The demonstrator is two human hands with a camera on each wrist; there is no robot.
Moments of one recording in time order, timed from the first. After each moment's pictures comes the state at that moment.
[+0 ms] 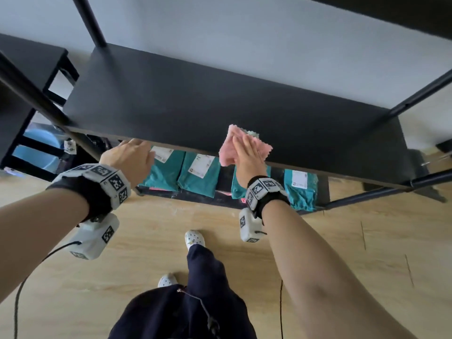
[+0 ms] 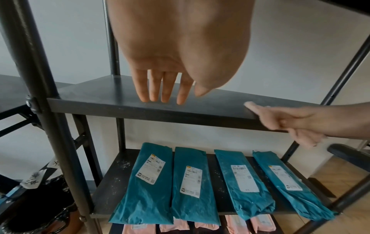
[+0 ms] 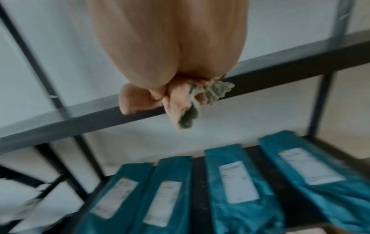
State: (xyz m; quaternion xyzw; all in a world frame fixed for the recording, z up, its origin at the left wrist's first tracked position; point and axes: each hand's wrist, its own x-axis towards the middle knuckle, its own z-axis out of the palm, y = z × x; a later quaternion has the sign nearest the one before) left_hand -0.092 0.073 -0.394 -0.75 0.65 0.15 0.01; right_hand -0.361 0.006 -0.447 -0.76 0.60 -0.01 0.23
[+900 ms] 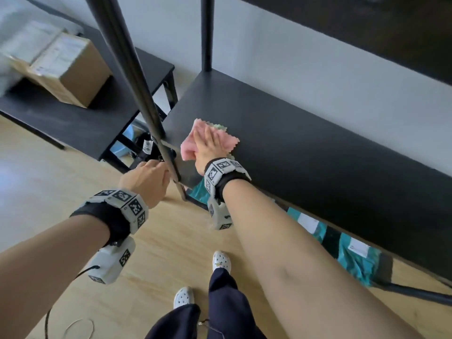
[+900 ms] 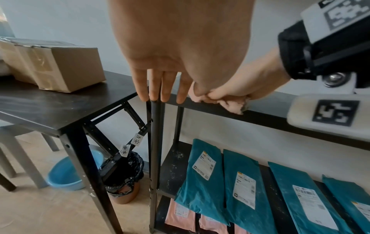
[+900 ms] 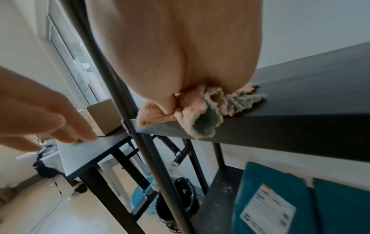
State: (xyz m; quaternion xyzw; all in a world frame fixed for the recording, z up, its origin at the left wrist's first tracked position) left_hand 0.029 0.112 -0.415 -0.83 0.52 0.19 0.01; right_hand -0.075 -0.034 -0.440 -0.86 0.41 0.12 0.27
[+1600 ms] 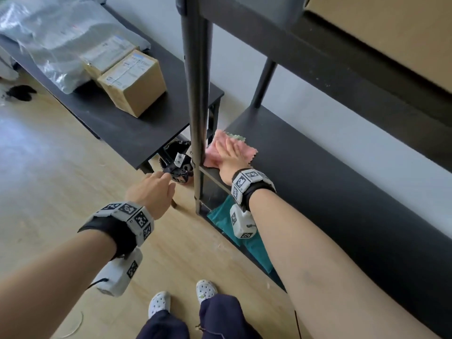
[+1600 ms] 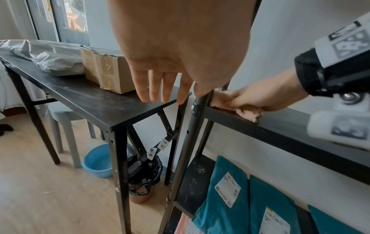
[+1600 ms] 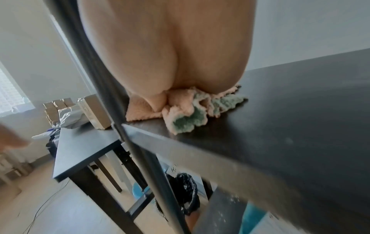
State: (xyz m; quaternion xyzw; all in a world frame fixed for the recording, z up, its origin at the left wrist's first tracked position) left_hand 0.084 0.128 -0.412 -0.89 0.41 0.22 -0.03; right_hand -0.005 -0.075 -0.443 -0.90 0.32 0.16 0.25
